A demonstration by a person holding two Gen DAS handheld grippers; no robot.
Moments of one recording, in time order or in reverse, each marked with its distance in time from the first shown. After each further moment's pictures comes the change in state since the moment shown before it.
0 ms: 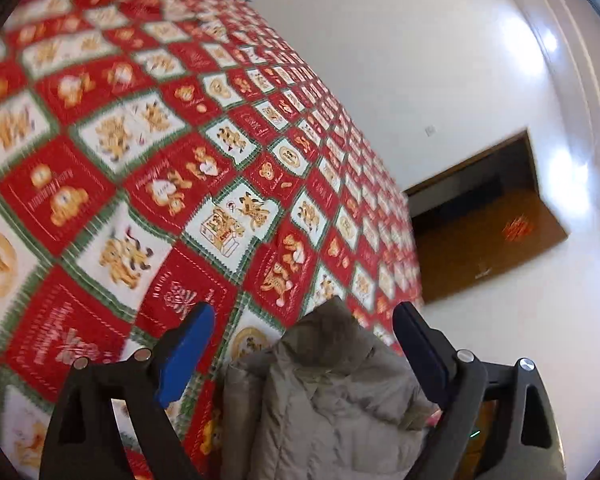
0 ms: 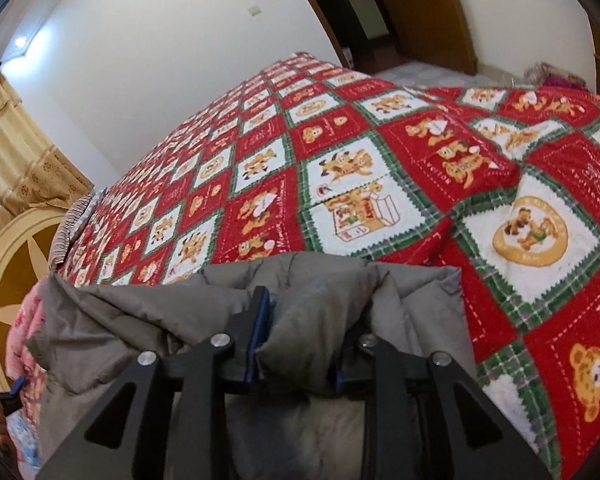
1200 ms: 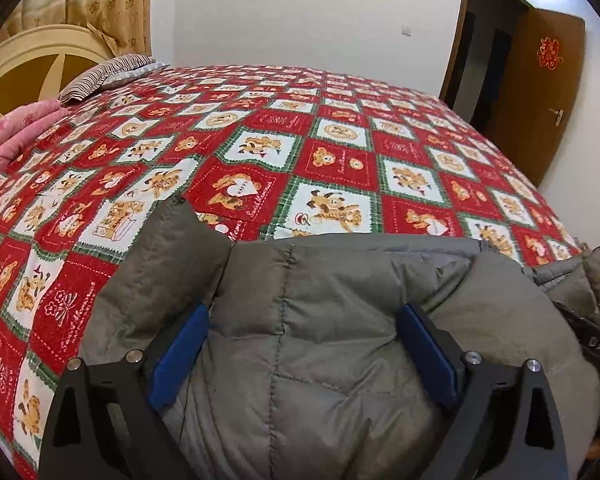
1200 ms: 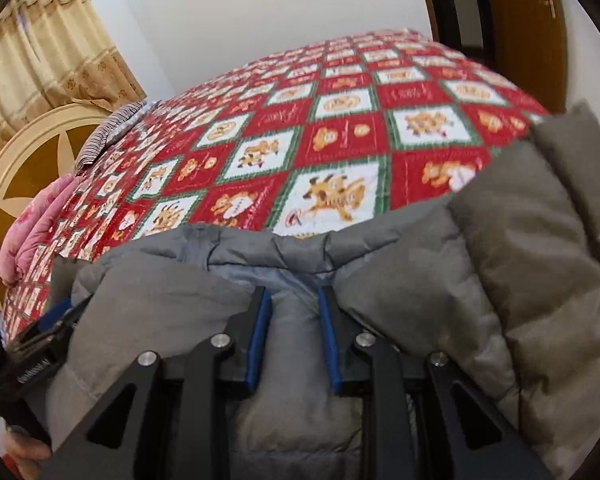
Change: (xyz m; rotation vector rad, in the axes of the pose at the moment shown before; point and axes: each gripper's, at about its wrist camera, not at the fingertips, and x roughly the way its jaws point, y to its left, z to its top) left arm 0.181 -0.088 -0.120 0.580 -0.063 0.401; right arm 0.084 0.118 -0.030 -0.344 0.139 0.080
